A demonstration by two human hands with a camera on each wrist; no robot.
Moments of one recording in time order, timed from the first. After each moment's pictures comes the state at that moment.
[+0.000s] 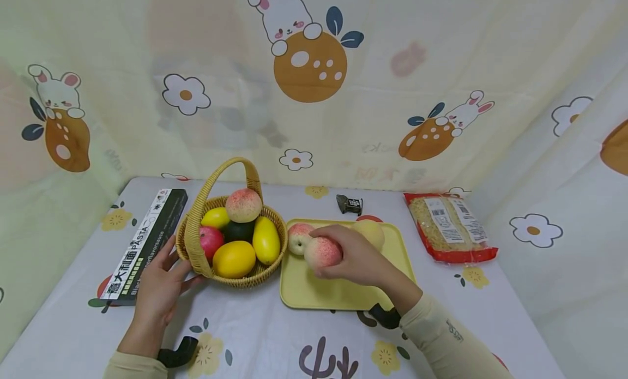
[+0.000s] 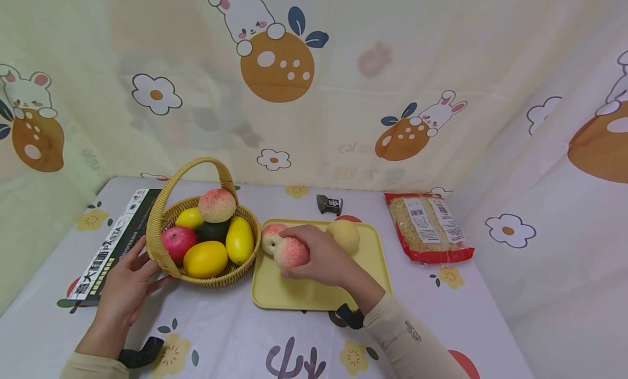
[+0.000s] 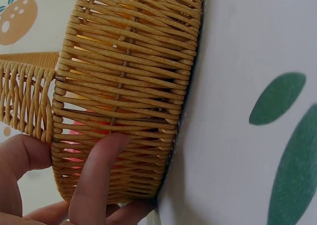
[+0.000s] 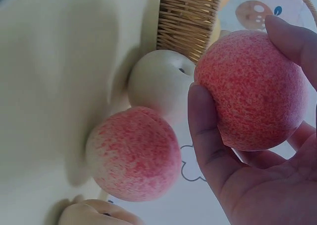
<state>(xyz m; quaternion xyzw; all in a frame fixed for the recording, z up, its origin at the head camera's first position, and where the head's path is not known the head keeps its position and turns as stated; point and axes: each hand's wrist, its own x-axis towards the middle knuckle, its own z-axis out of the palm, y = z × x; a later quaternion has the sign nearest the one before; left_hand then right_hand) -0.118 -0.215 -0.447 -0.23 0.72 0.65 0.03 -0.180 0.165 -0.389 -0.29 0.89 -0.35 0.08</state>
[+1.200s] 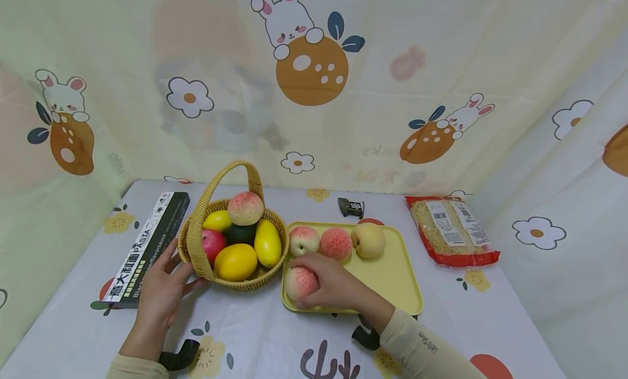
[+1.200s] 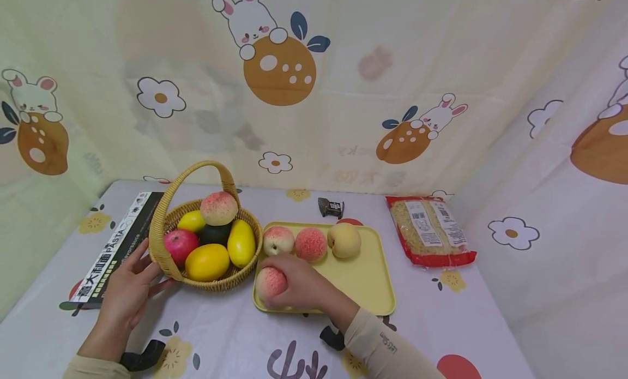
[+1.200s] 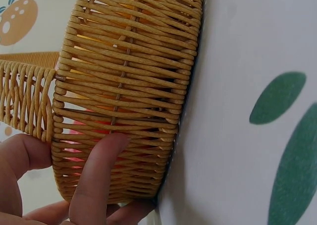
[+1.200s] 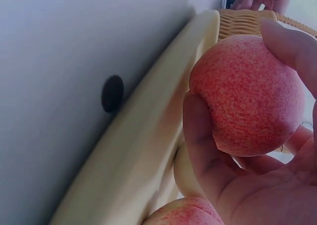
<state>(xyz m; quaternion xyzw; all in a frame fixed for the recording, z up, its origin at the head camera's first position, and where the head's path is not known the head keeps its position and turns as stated) -0.118 -0.213 -0.449 -0.24 0.72 0.66 0.01 -0.162 0.131 -0.438 -0.31 0.87 -0.36 0.14</state>
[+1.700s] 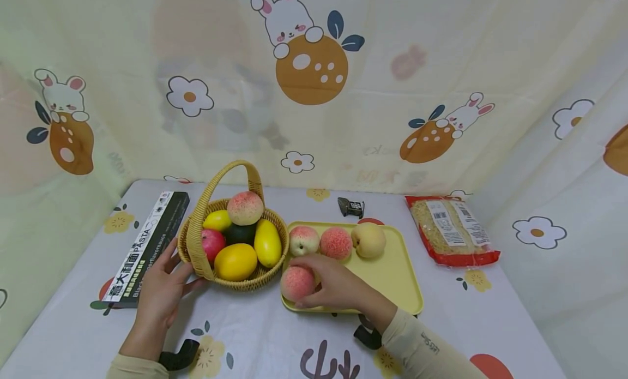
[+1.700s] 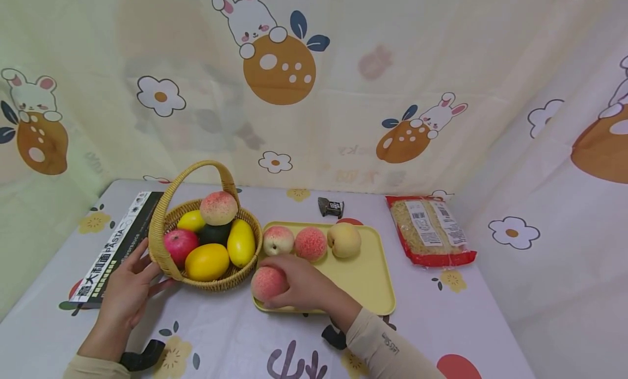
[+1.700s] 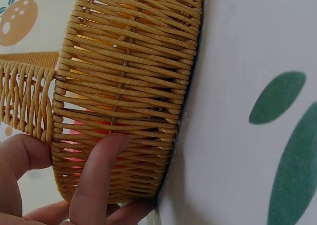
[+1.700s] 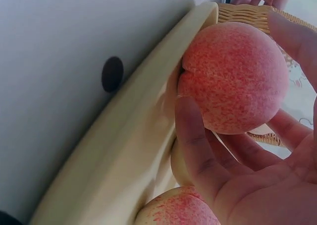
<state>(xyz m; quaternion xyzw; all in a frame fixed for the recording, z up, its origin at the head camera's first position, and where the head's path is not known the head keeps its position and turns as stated) -0.118 -0.213 -0.450 -0.24 0.72 0.65 0.01 -0.162 0.134 -0.435 -0.32 0.88 -0.33 0.15</state>
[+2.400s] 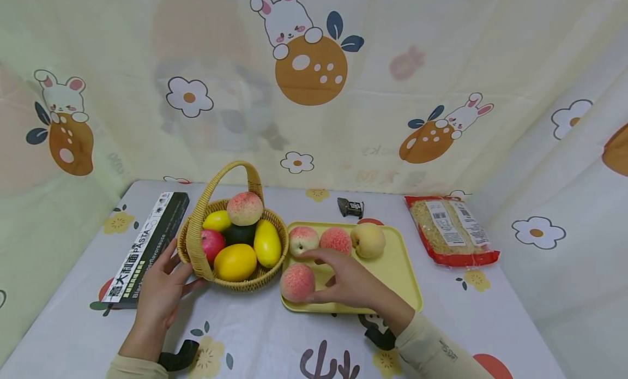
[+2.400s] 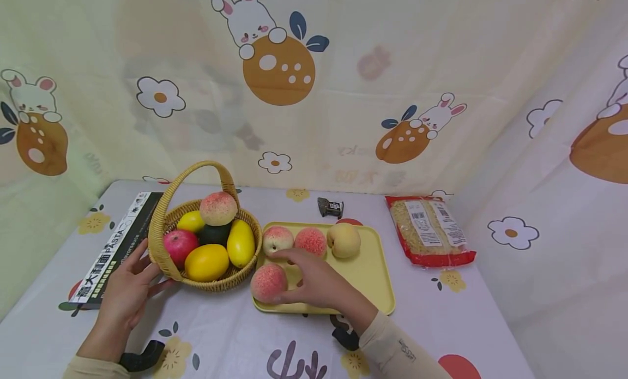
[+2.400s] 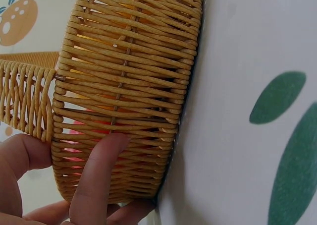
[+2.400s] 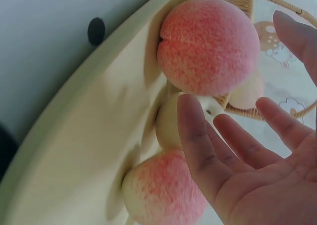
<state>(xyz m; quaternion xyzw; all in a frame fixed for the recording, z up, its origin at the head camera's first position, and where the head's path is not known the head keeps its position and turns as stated) -0.118 -0.213 -0.450 -0.24 0.72 0.65 0.01 -0.158 0.155 -0.417 -0.28 0.86 -0.39 0.16</state>
